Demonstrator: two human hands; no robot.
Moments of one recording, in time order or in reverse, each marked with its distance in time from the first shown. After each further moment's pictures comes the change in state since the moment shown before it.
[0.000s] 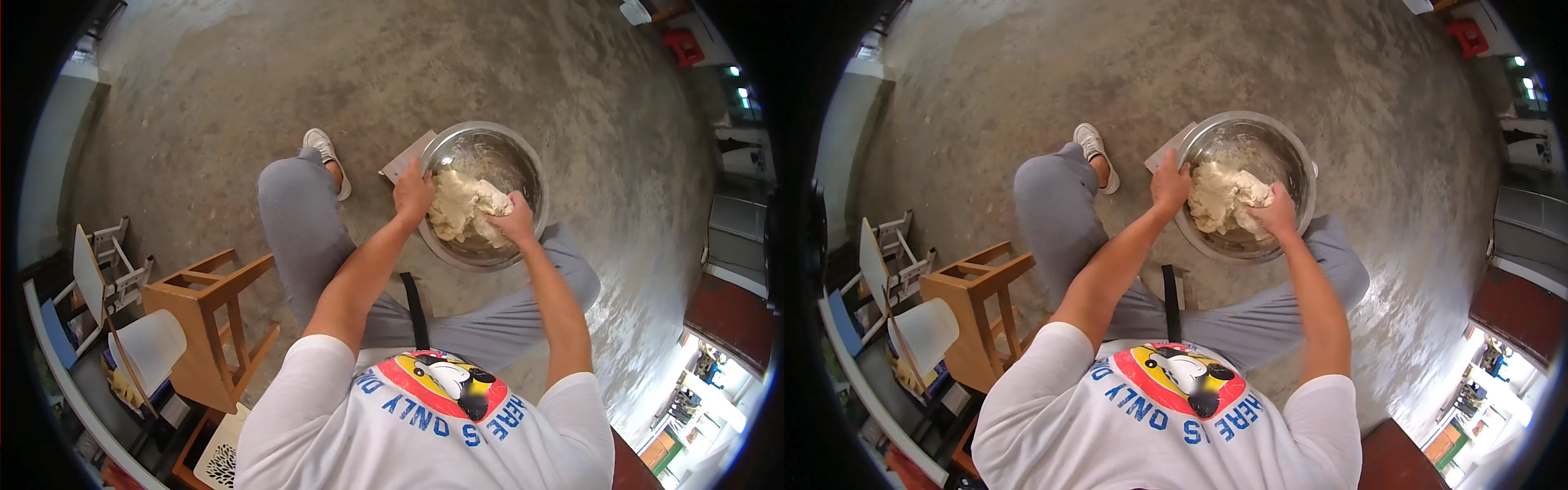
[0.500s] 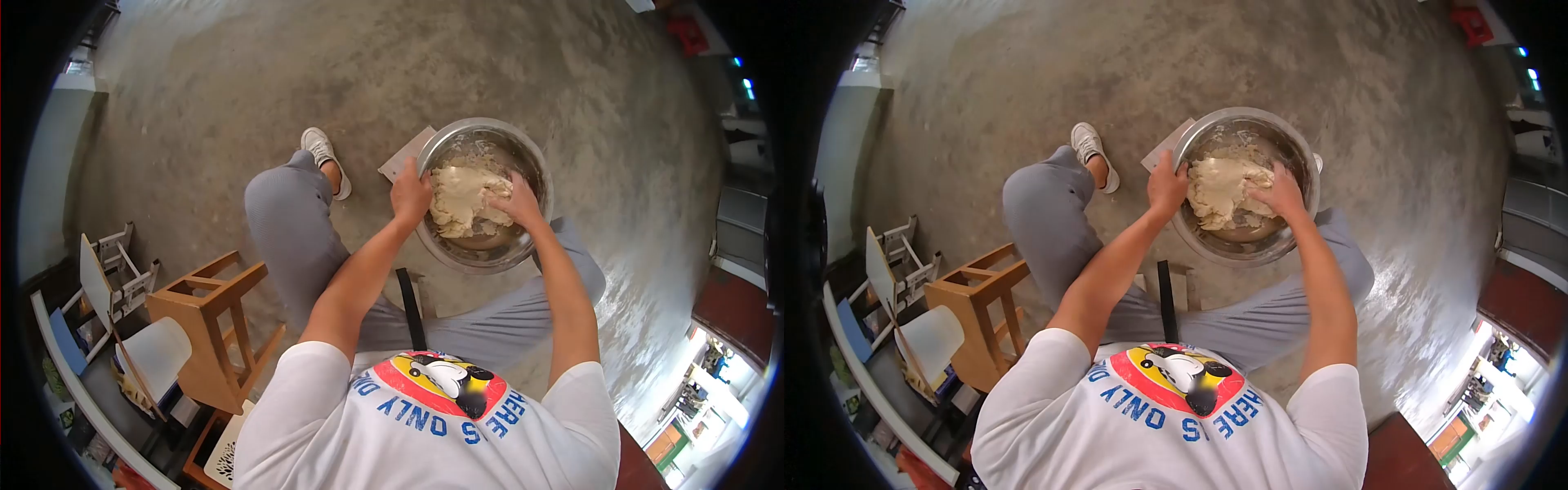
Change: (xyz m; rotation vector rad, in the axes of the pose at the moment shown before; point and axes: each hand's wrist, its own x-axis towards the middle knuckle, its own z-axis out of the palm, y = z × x) left_hand -0.001 -0.004 0.004 -0.018 0.008 0.004; right_hand 0.043 0.019 0.001 -0.143 -0.152 -0.089
